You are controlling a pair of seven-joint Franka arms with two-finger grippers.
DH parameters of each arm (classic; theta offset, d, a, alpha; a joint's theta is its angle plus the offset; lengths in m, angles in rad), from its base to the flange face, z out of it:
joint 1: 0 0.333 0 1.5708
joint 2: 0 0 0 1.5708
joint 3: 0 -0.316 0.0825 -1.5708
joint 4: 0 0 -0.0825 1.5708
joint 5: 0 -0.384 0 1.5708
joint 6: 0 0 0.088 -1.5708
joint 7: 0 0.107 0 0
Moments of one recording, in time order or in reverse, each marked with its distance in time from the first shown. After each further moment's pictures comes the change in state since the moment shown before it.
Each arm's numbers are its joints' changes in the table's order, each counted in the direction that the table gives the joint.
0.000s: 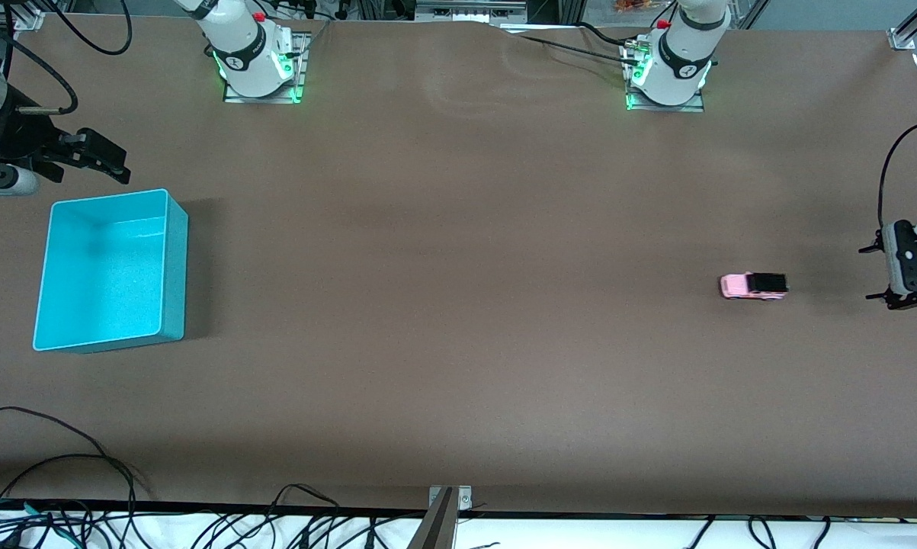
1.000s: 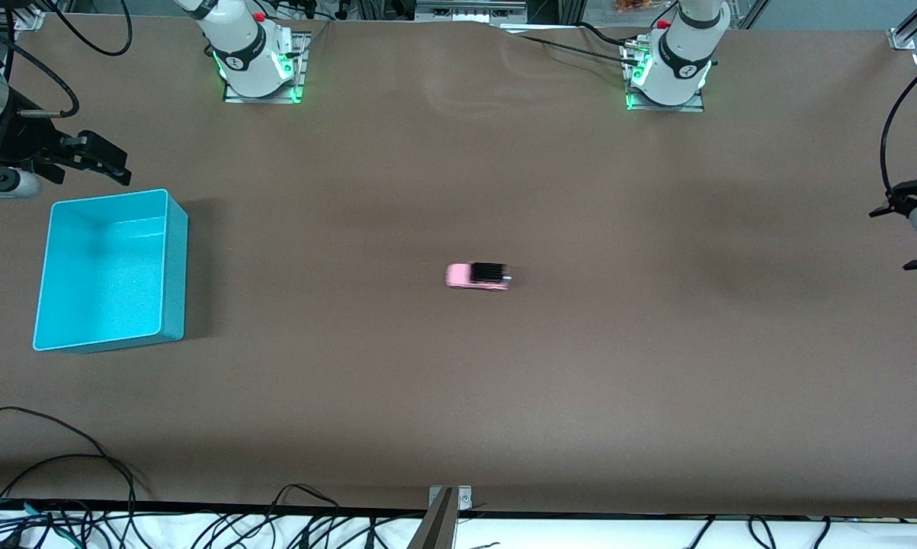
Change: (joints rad) left arm -0.238 0.151 0.009 0.361 -0.007 0.595 -0.751; right arm -0.001 -0.006 0.001 0.000 0.000 0.000 0.000
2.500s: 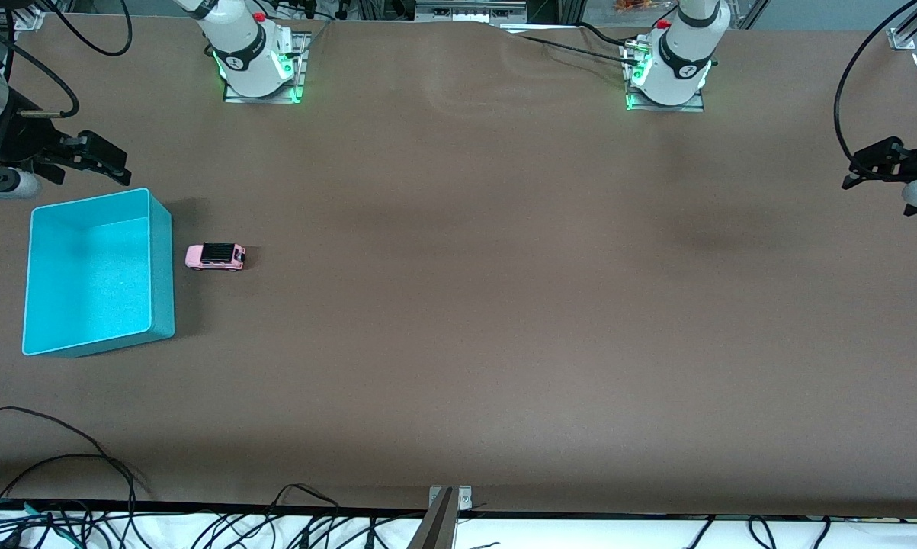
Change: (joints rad) left arm -0.252 0.296 -0.183 -0.307 0.025 -0.116 -0.709; right arm 0.000 0.000 0.000 0.000 0.000 0.000 0.000
